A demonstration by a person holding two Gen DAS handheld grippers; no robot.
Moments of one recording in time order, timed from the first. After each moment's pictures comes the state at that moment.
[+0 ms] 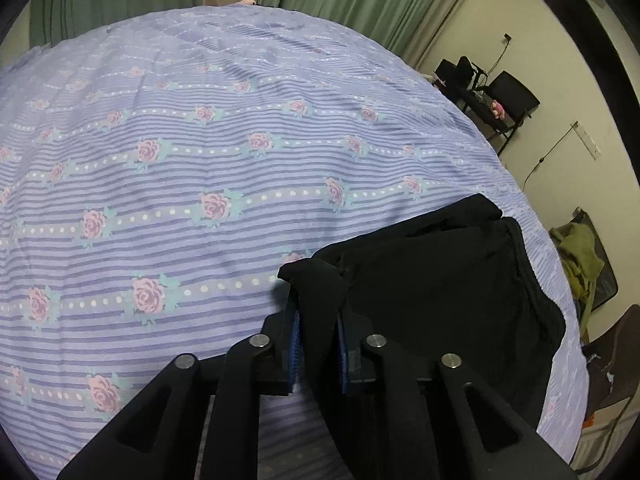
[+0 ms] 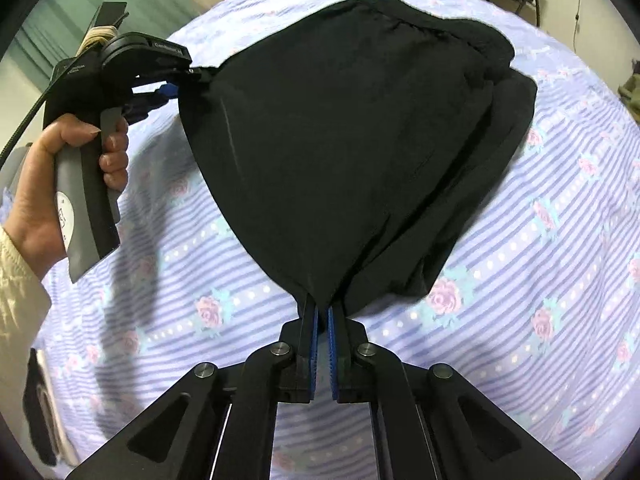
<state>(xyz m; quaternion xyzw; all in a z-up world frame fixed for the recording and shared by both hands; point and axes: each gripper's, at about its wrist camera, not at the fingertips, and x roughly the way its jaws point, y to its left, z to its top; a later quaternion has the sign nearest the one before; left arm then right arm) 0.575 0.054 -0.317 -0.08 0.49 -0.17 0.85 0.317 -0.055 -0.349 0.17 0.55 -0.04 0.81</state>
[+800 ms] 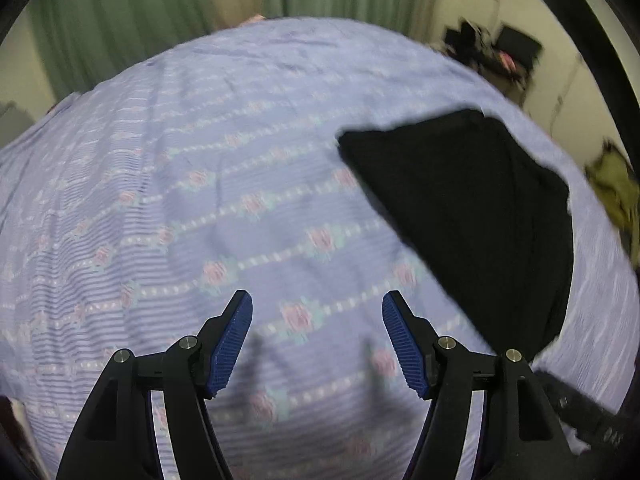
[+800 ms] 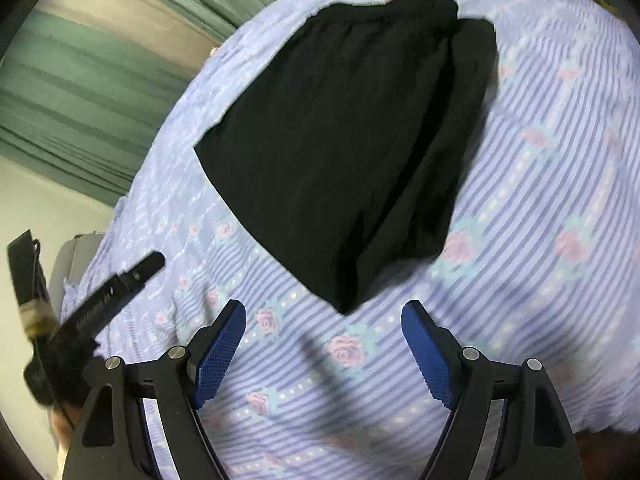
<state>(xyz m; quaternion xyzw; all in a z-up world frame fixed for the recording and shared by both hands) 0.415 0.108 -0.286 0.06 0.49 -0.12 0.86 0.307 -0.065 -0.360 0.36 0.48 -0.02 0.80</state>
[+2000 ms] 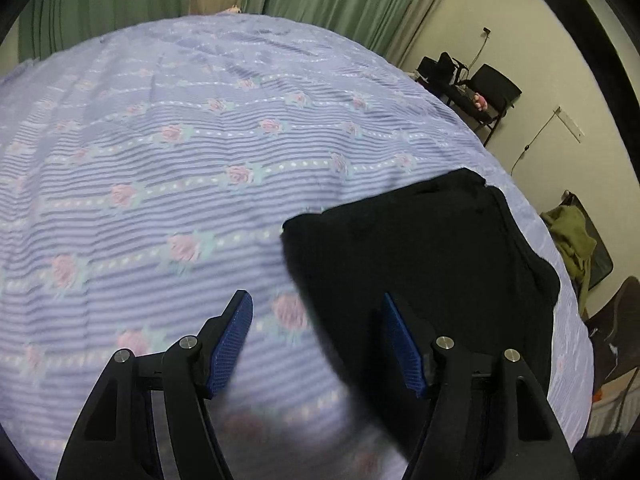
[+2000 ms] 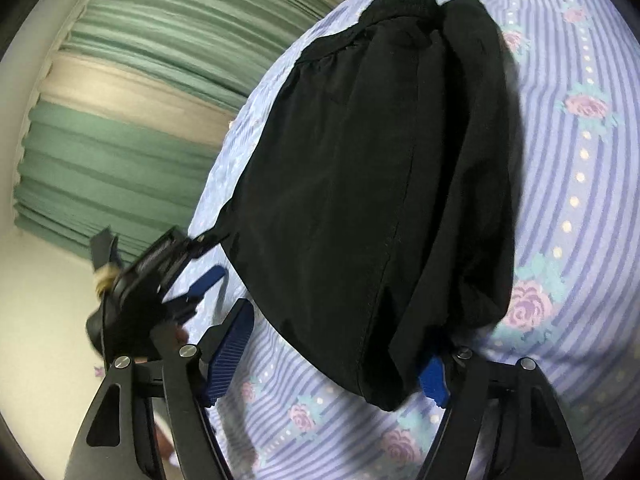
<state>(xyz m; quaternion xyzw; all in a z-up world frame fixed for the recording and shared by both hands) 0.547 0.076 -0.322 -0.07 0.48 -0.20 0.85 0.327 -0.076 -0.385 0.47 0.34 -0.01 0.81</state>
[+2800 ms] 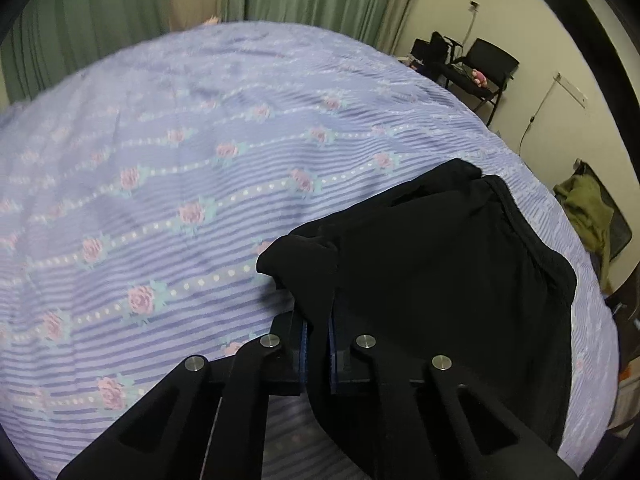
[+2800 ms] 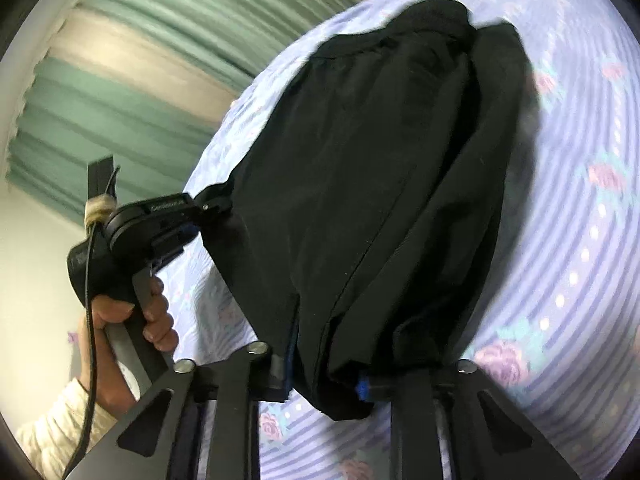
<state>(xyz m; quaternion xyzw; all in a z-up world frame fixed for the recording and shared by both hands) 0.553 0.029 -0.309 0.01 0.47 -0.19 0.86 0.334 -0.082 -0.367 0.40 0.37 0.00 0.84</state>
